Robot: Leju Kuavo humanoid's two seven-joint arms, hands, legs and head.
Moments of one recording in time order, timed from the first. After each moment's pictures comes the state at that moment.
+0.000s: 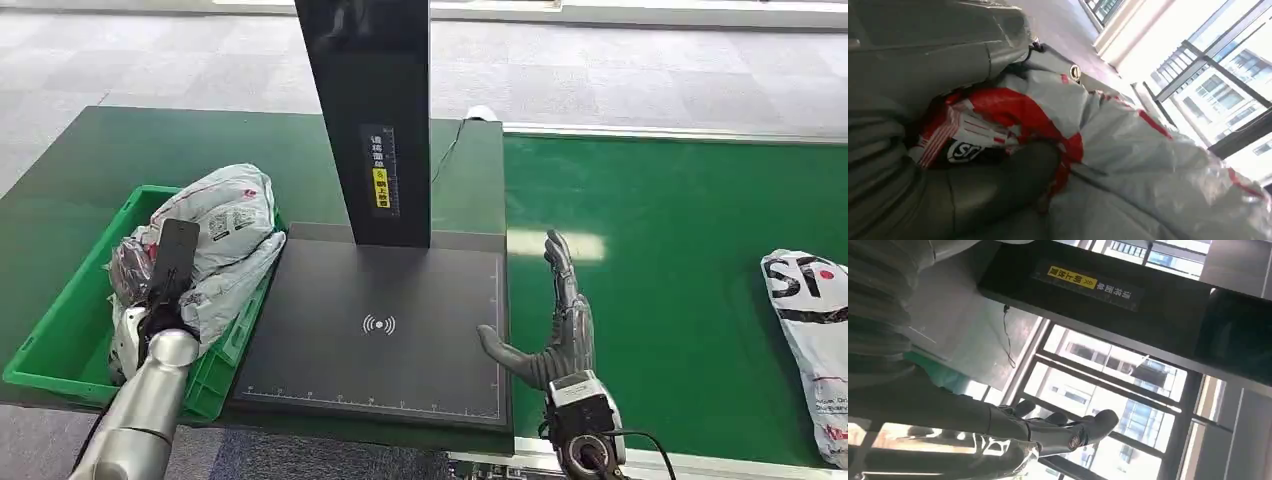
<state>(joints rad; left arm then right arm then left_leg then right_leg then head) -0.49 0.05 0.14 -0.98 -0.84 0.51 -0.04 -0.07 -0.05 0.36 -1.60 0.13 -0.40 -0.61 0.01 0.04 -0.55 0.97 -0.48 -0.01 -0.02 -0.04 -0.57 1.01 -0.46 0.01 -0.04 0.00</state>
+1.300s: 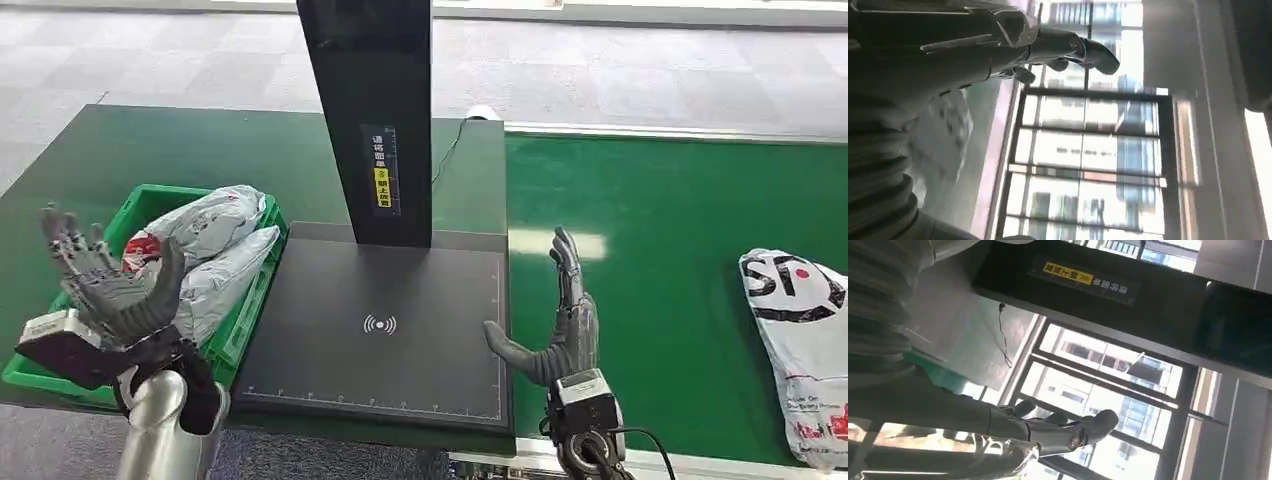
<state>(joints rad) -0.20 -0.10 -0.03 -1.60 -0.05 0.38 -0.67 -0.09 -0.06 0.37 -1.57 0.08 -0.41 -0.65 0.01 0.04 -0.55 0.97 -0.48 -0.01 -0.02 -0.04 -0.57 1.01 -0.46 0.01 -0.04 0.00</state>
